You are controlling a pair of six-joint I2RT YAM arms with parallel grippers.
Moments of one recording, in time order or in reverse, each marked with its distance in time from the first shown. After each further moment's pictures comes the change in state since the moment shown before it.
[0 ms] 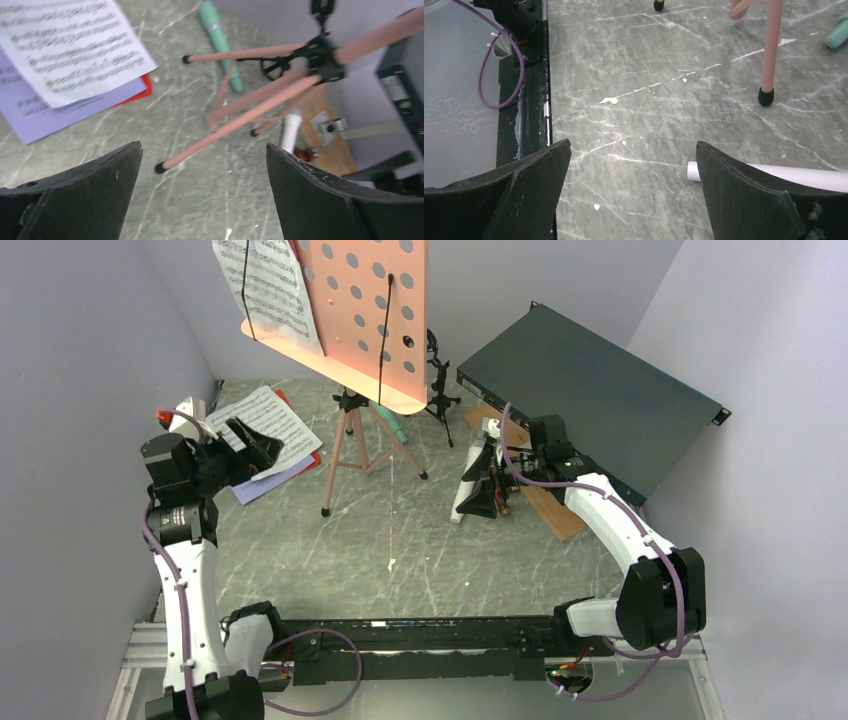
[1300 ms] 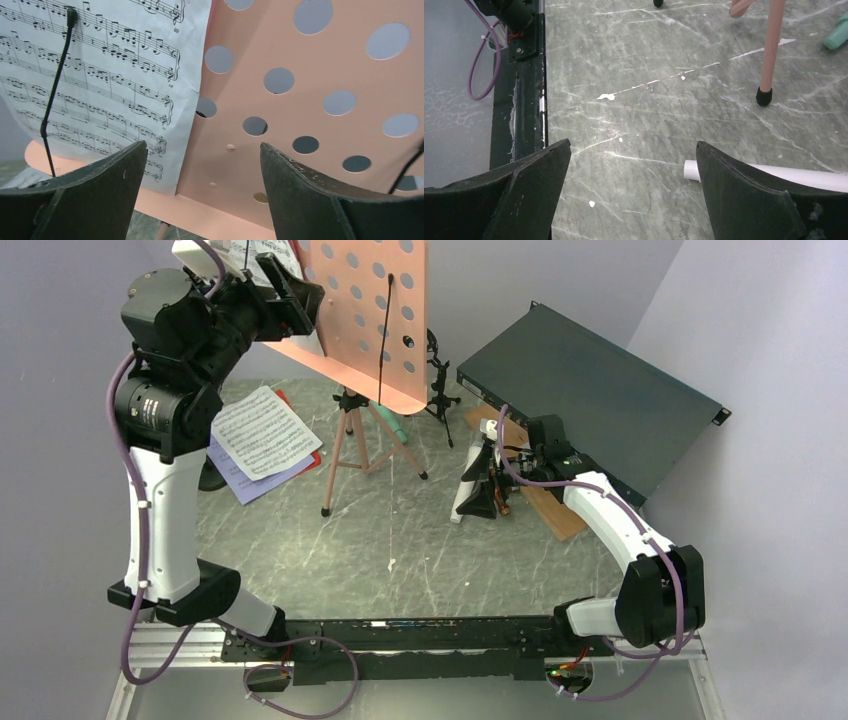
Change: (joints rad) left arm -0.620 0.639 1.437 -0.313 -0.423 0.092; right arm 0.005 0.014 0.011 -0.029 0.012 -0.054
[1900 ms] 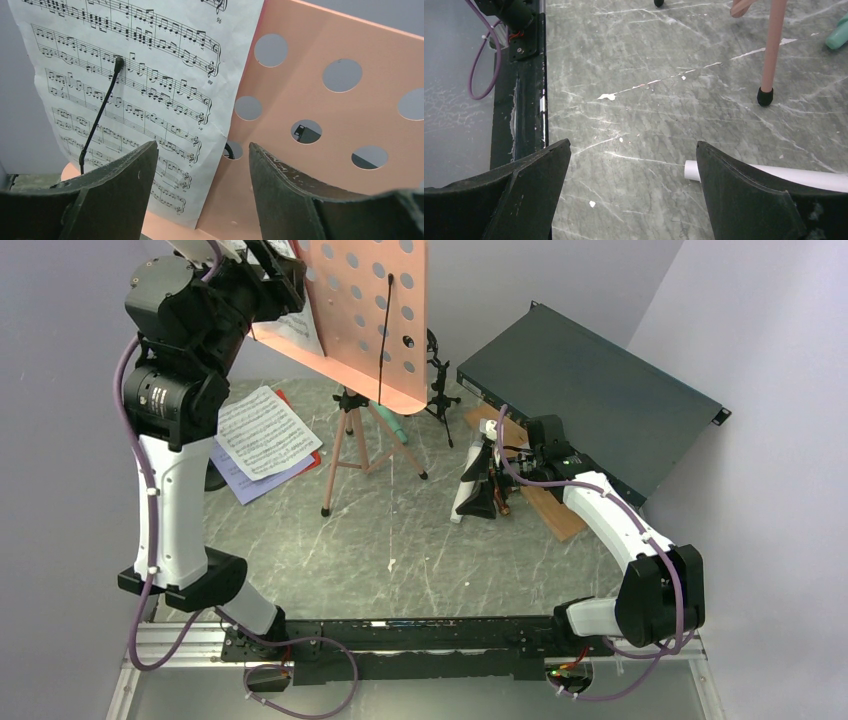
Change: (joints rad) left arm -0.018 0.072 0.089 0.057 -0.166 0.059; right arm 0.002 0.003 0.000 0.000 -0.001 0.000
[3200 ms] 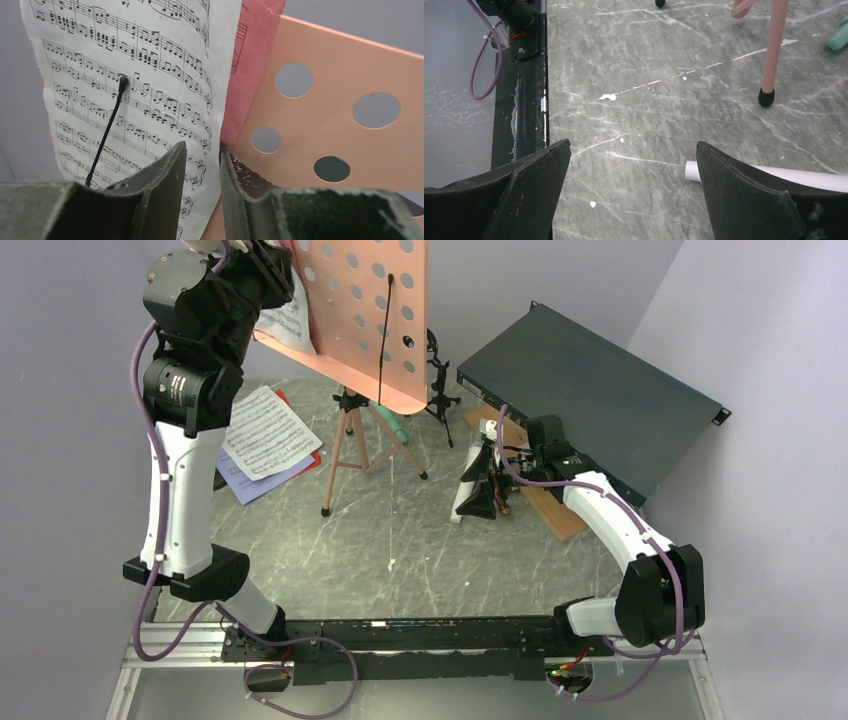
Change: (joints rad) left arm 0.000 0.028 -0.046 0.134 -0.069 0.029; right arm 0.001 0.000 0.000 0.000 -0.004 0.000
